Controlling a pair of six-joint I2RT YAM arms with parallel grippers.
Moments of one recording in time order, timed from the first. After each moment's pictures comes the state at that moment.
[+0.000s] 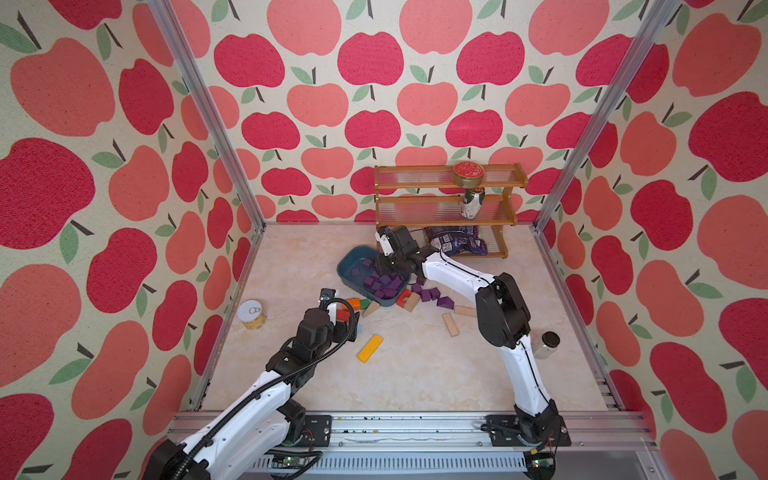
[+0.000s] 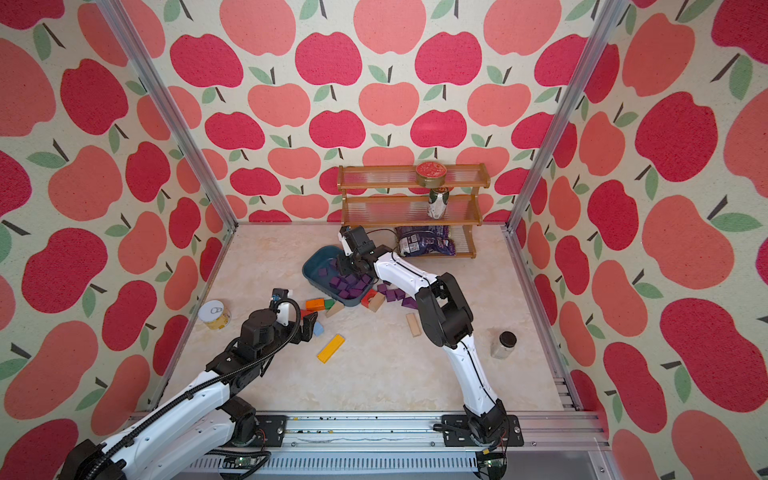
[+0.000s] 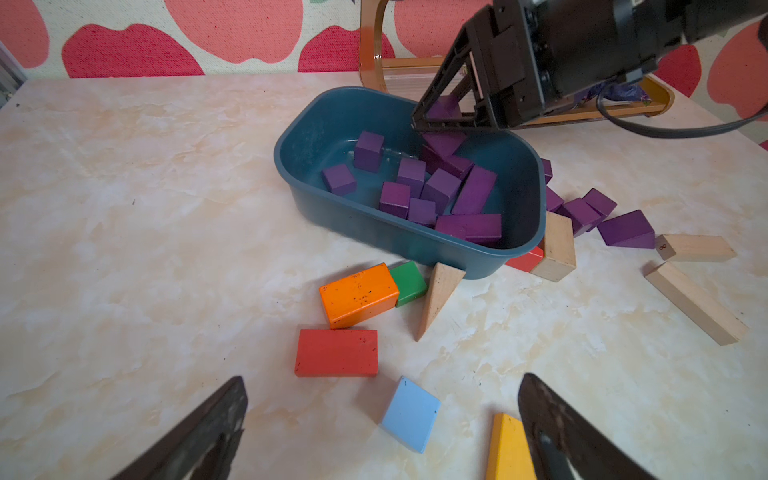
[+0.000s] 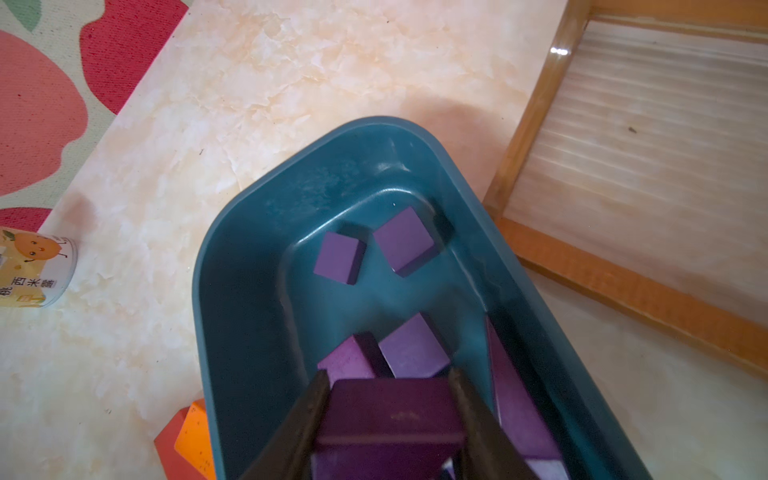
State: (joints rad) left arm -0.50 0.80 0.35 -0.04 -0.17 -0.20; right arm 0.76 2.28 1.91 -0.39 -0.13 0.26
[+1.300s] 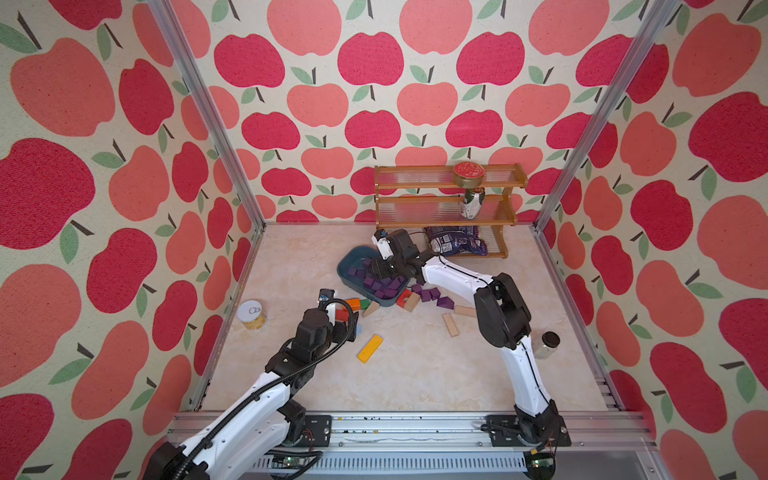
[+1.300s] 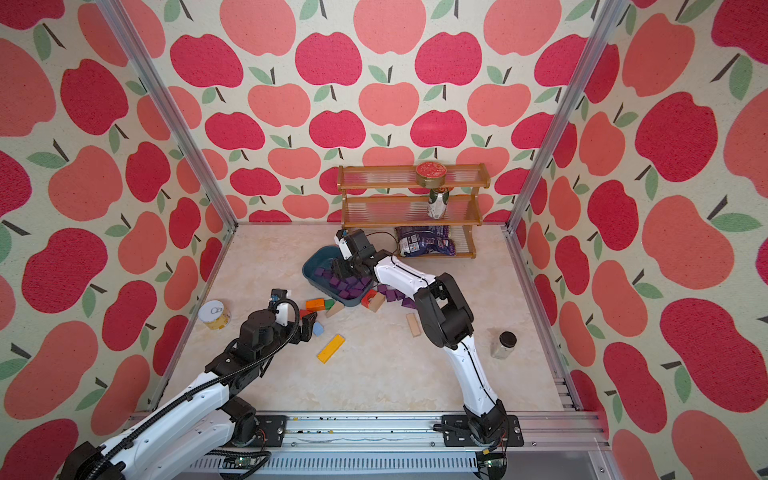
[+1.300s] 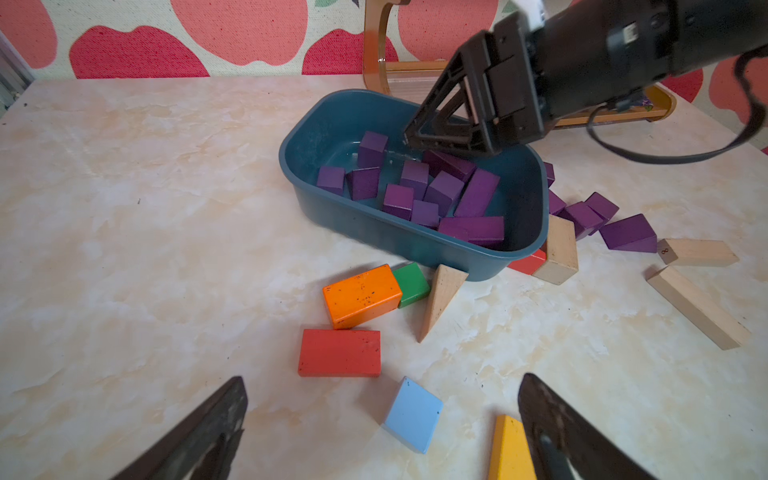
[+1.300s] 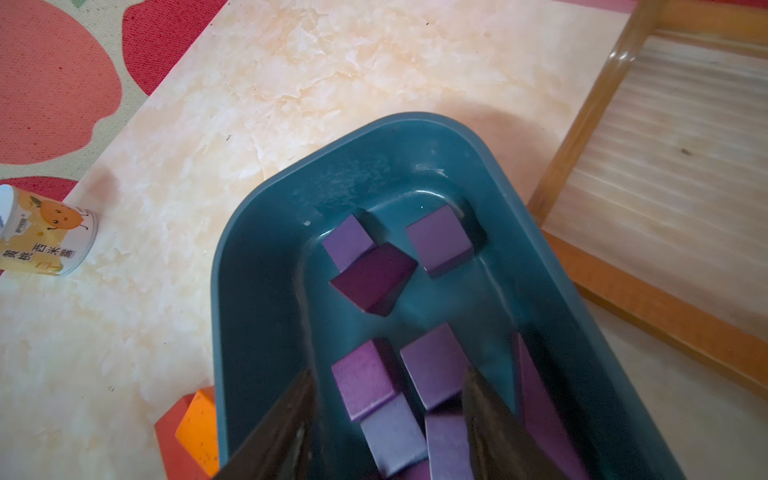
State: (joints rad) left arm -0.50 0.79 0.34 -0.03 -0.17 -0.20; right arm 0.76 2.19 1.78 -0.30 -0.15 0.20
